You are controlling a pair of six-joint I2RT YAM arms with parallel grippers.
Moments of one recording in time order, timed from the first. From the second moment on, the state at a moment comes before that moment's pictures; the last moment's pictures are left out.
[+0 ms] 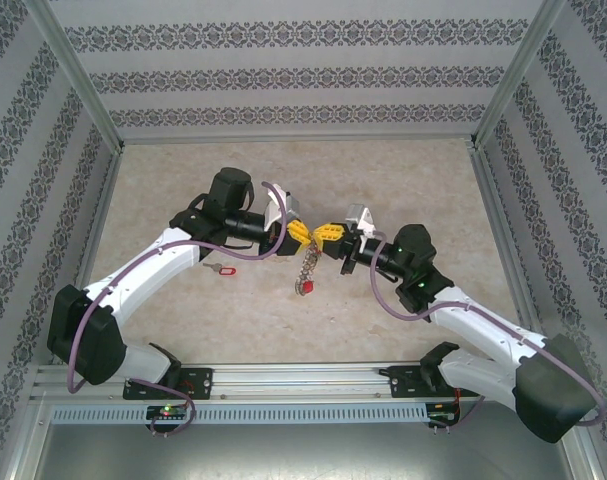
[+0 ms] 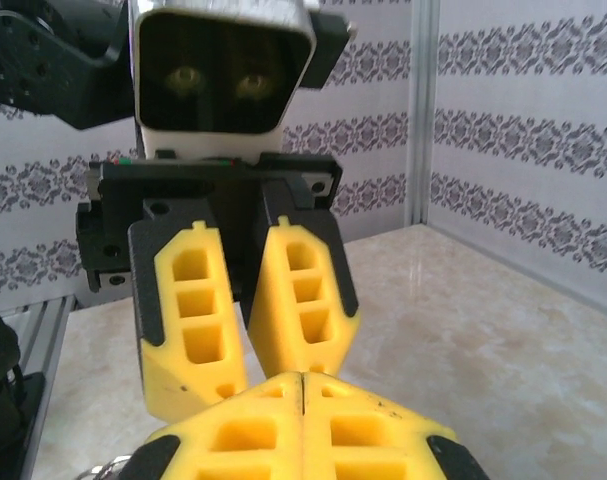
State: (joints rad) left arm -0.51 1.41 1.13 -0.33 0.97 0.36; right arm 0.55 1.04 0.52 0.58 -0.62 0.11
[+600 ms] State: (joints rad) left arm -0.46 1.41 1.12 -0.32 0.98 0.30; right arm 0.55 1.03 0.52 0.63 -0.64 0.11
